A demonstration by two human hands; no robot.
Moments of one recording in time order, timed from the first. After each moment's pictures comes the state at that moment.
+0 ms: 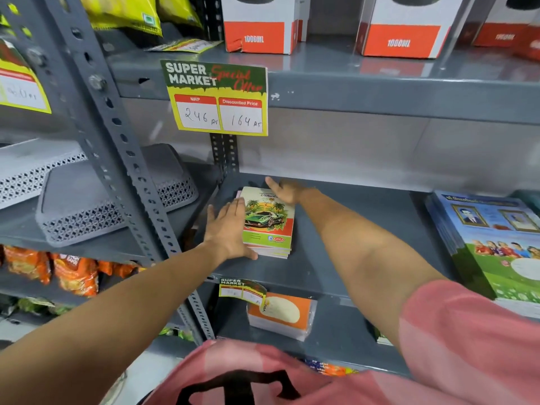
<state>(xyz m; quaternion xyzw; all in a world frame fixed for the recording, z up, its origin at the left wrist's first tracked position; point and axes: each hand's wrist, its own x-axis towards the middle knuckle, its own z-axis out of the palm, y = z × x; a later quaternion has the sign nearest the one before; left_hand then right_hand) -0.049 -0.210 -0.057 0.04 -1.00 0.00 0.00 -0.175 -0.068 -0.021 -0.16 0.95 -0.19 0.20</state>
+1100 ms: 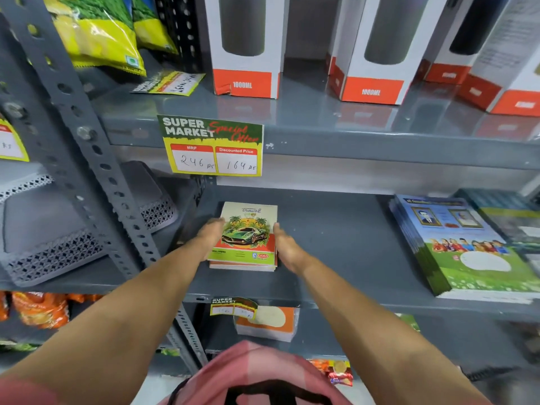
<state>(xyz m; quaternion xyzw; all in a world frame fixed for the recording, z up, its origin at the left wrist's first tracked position) -0.117 -0.241 -0.071 0.26 -0.78 -0.56 -0.12 -0.101 -0.052 -0.081 0.07 0.71 -0.65 0.27</state>
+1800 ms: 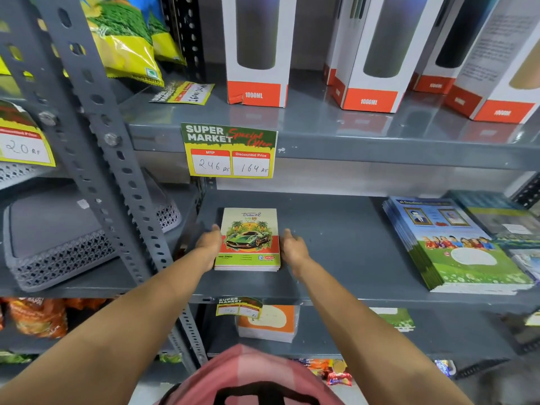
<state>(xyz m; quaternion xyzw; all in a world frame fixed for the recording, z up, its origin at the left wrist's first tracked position) -0.079 -0.238 -0.057 0.31 -0.74 -0.59 -0.09 -0.086 -0.052 -0.079 0.20 0.71 -0.66 0.15</state>
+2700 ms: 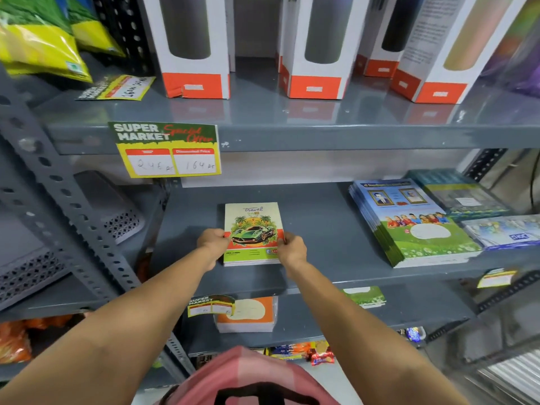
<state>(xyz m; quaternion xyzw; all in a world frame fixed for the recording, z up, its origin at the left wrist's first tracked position) -0.081 -0.167 -0.065 0.20 -0.82 -0.52 -0.09 -0.058 0.007 -0.075 0.23 0.82 -0.53 0.04</state>
